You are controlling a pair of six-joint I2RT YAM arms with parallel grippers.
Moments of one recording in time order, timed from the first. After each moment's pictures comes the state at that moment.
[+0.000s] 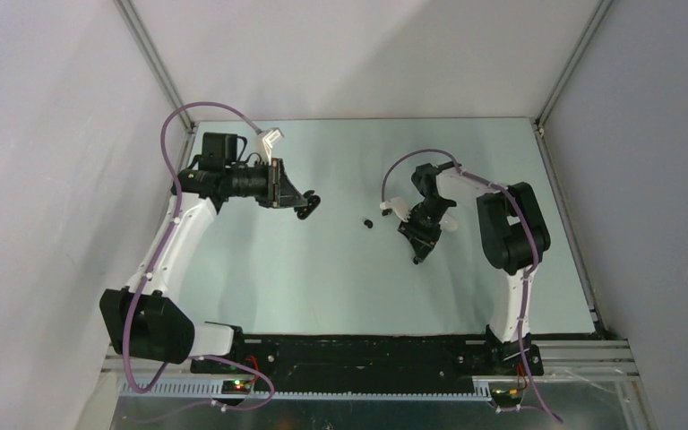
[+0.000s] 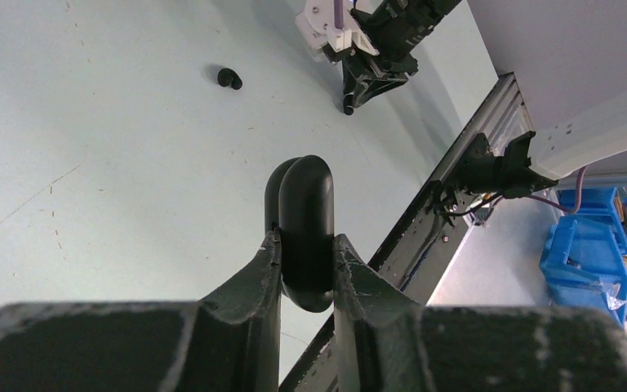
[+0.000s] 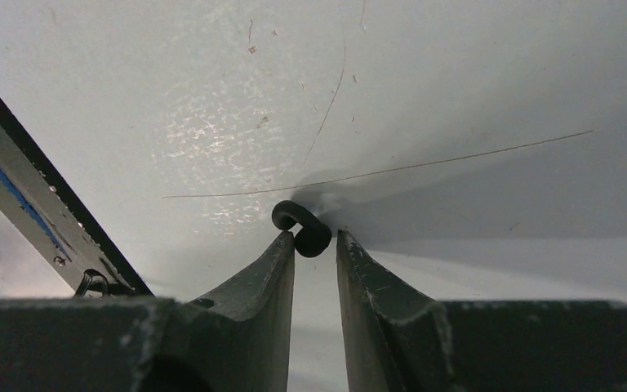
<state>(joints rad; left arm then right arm) -0.14 1.33 1.26 -0.74 0.84 -0.07 0.37 2.03 1.40 -1.09 -0.46 -0.82</state>
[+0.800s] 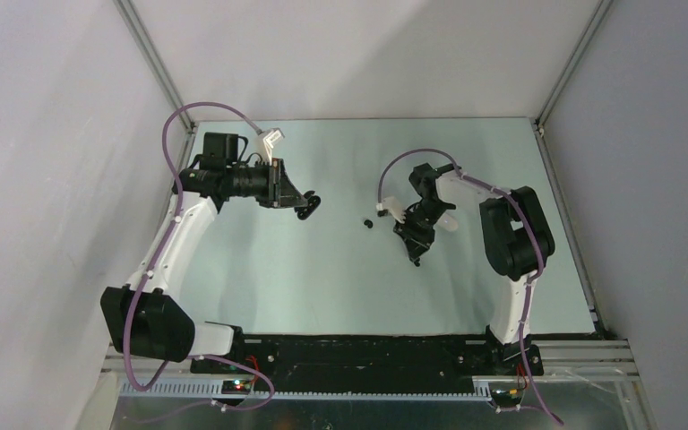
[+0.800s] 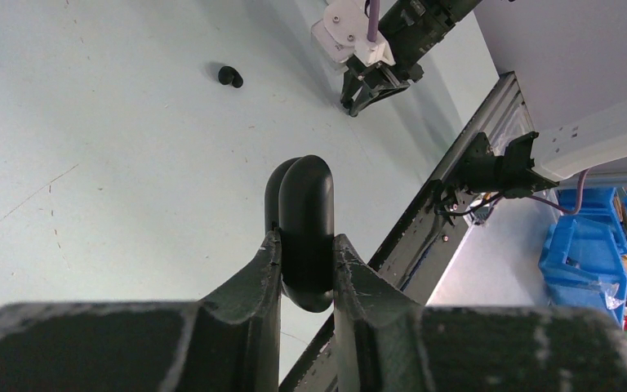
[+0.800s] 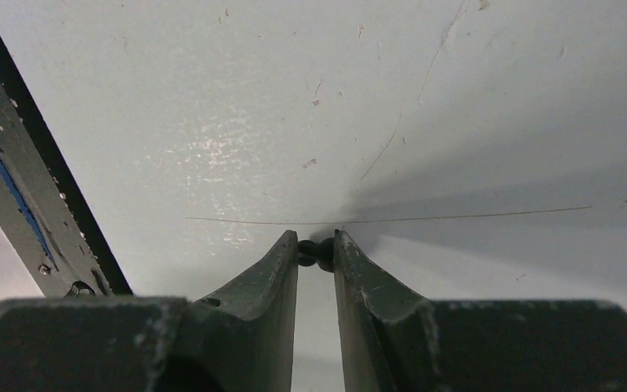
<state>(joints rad) -0.14 1.34 1.26 -0.74 0.84 -0.07 0.40 1.96 1.35 -1.02 -0.56 -0.90</state>
